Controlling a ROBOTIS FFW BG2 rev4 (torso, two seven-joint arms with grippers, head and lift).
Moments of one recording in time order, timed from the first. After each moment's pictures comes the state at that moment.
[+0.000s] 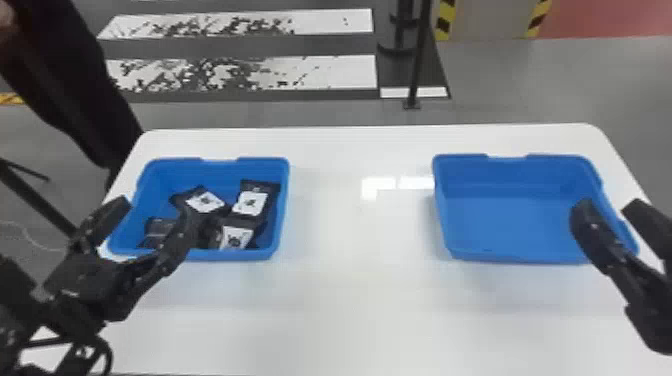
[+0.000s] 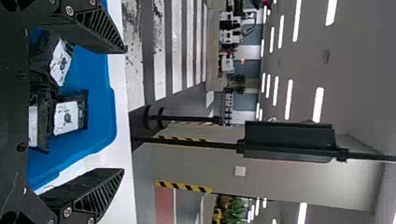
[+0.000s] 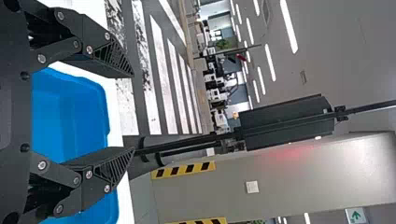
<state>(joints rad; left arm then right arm) 0.65 0.04 0.36 -2.20 0.24 0.08 -0.46 0.77 0.00 -0.24 -2.34 -0.35 0.10 0.30</state>
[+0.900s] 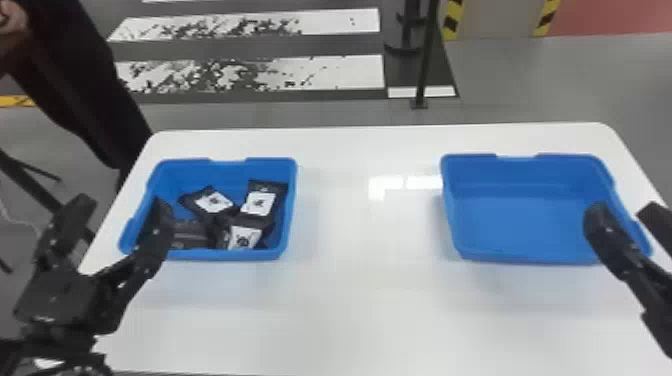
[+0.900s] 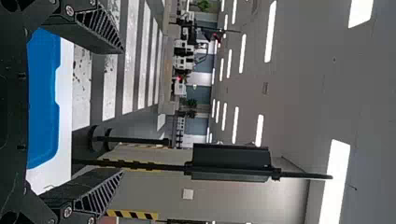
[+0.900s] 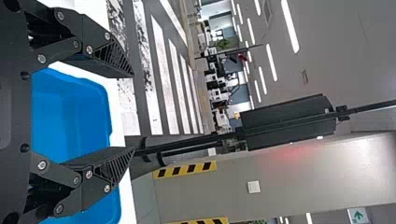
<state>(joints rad) 0.77 0.04 0.31 -2.21 0.34 -0.22 -0.32 0.79 0.00 -0.25 -2.35 -0.35 0.10 0.30</state>
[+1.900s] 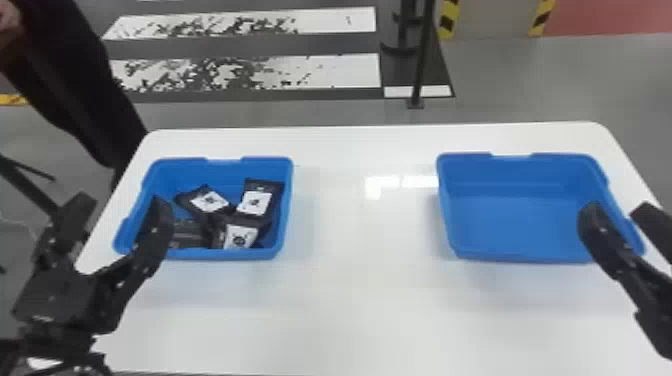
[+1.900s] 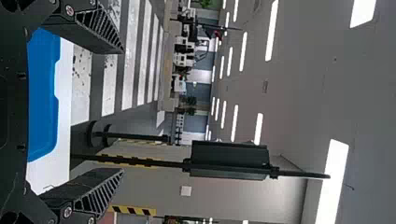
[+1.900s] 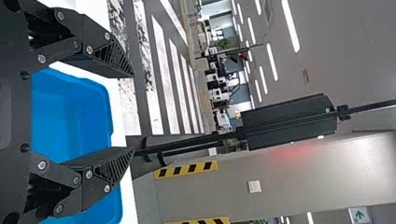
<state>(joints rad) 0.77 0.05 0.30 -2.21 0.36 -0.22 -0.31 0.80 0.00 -0.25 -2.35 -0.35 0.10 0.30</state>
